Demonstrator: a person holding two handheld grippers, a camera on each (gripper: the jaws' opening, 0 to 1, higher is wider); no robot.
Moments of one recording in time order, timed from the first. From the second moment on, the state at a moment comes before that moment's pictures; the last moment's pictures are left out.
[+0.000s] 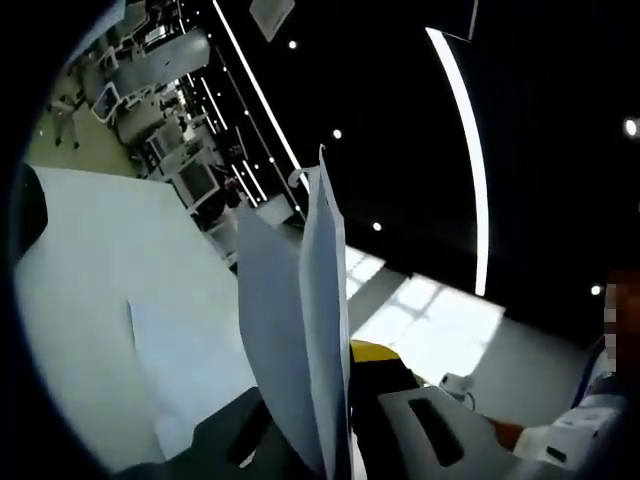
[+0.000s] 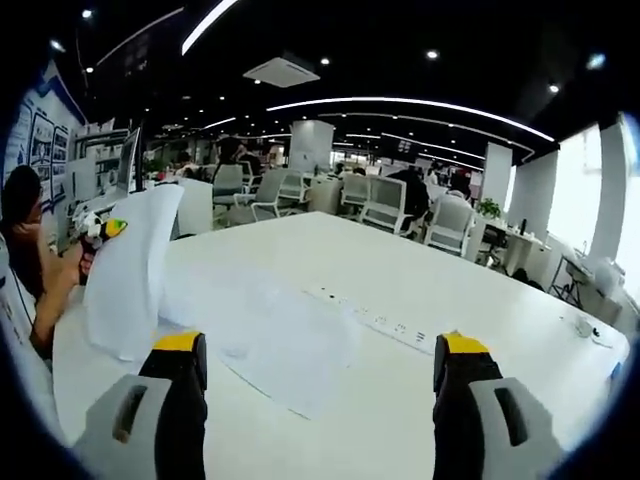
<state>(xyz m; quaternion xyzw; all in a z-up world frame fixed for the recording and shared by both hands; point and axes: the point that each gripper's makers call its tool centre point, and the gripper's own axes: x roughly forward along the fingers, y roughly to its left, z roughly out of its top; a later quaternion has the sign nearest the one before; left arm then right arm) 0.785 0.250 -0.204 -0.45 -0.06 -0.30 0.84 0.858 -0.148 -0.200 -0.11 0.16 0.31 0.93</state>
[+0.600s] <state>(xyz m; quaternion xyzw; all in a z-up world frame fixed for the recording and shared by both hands) 0.785 0.251 -0.204 -0.45 -0.06 -0.31 0.83 0.862 -0.142 -0.204 -0.11 0.18 0.31 0.93</state>
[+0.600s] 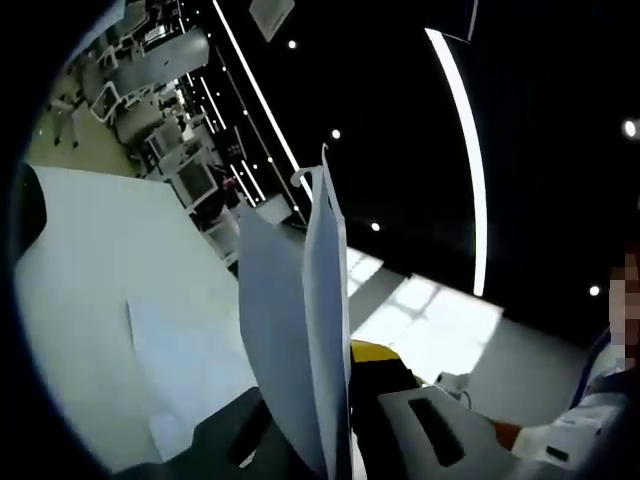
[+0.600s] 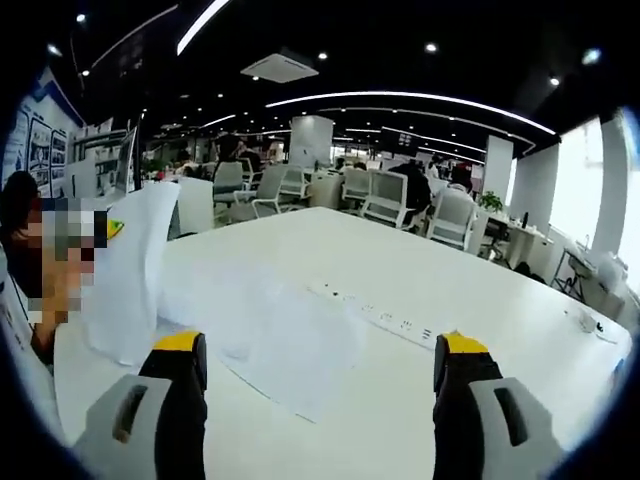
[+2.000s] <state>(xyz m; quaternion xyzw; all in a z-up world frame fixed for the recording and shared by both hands) 0.784 0.253 -0.205 -0.46 -0.06 -0.30 0.83 0.876 -0.119 -0.217 -0.11 0.19 0.32 0.92</state>
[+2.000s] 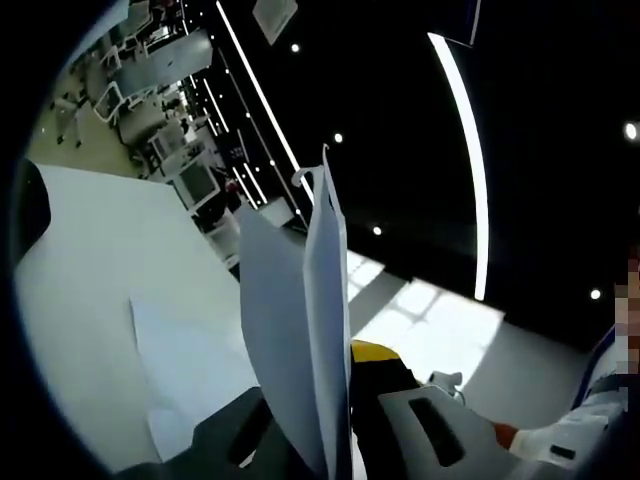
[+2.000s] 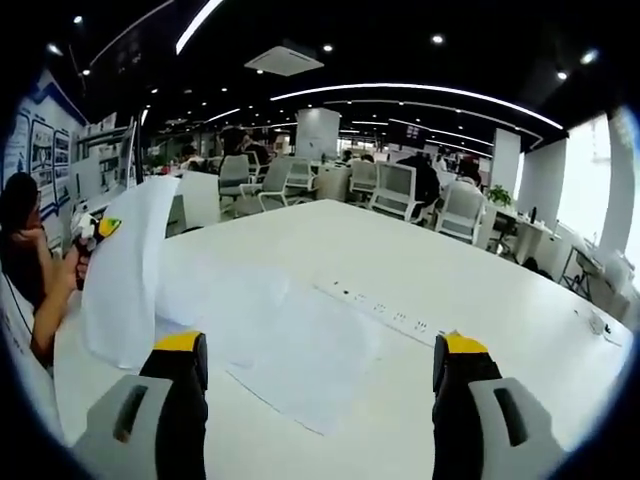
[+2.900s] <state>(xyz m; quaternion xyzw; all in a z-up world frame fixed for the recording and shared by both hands) 0.783 0.254 -0.203 -0.46 -0.07 -0.30 0.83 0.882 -0.094 -0.221 -0.11 0.19 0.35 0.91</state>
